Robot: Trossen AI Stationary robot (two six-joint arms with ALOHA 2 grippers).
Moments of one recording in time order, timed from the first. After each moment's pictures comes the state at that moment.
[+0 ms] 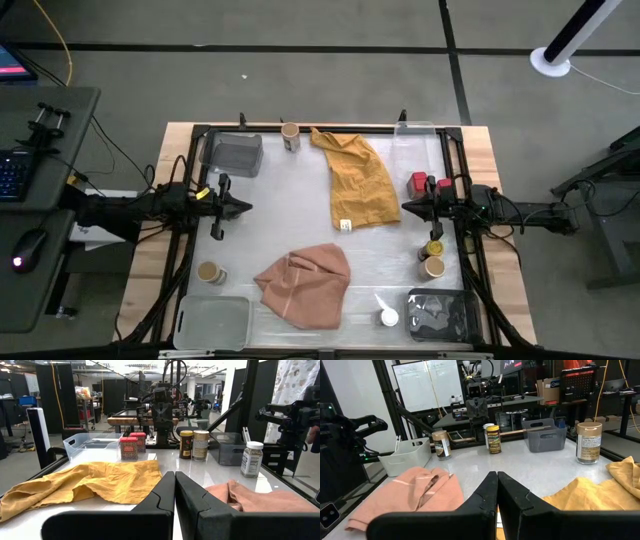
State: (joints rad) left arm 0.00 0.03 0.01 0.04 -0.01 0.00; right arm -0.03 0.01 0.01 0.01 -0.01 0.13
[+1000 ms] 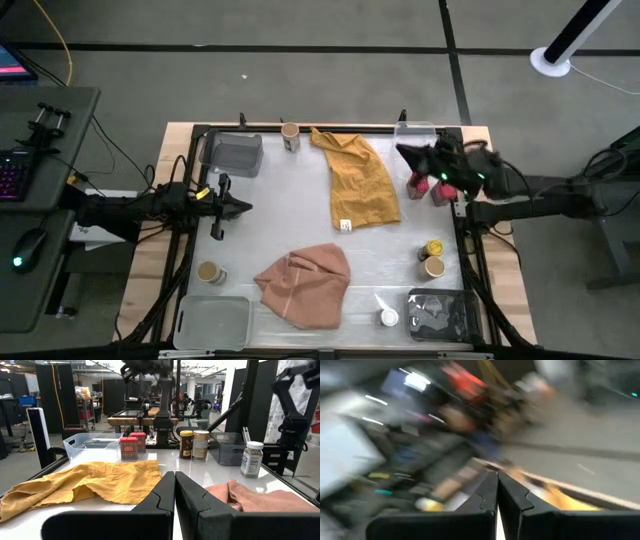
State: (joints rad) left arm 0.00 0.03 0.01 0.04 -0.01 0.00; right arm -0.12 0.76 0.76 -0.14 0.50 0.53
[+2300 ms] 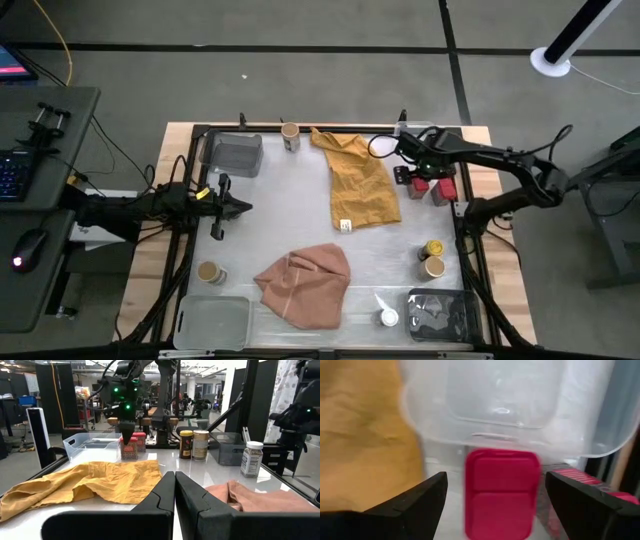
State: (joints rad) left arm 0.00 0.03 0.01 0.04 -0.01 0.00; right arm -0.59 1.35 0.89 -1.07 0.16 0.83
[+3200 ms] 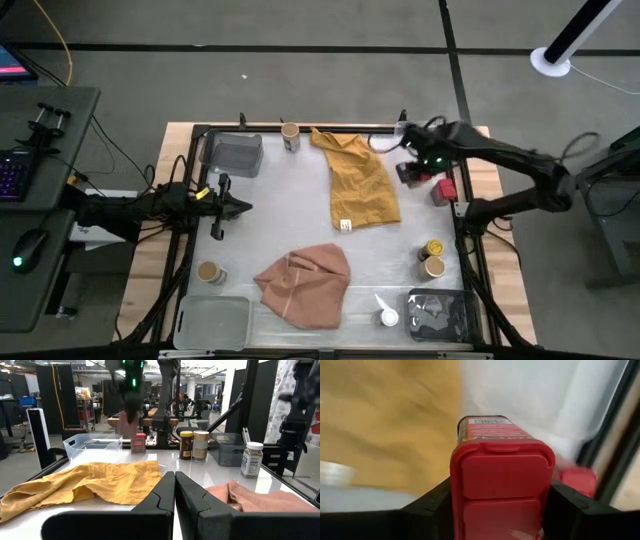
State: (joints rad) left arm 0.00 0.03 0.01 0.05 -0.01 0.00; right arm -0.50 1.24 1.18 -1.30 0.13 0.75
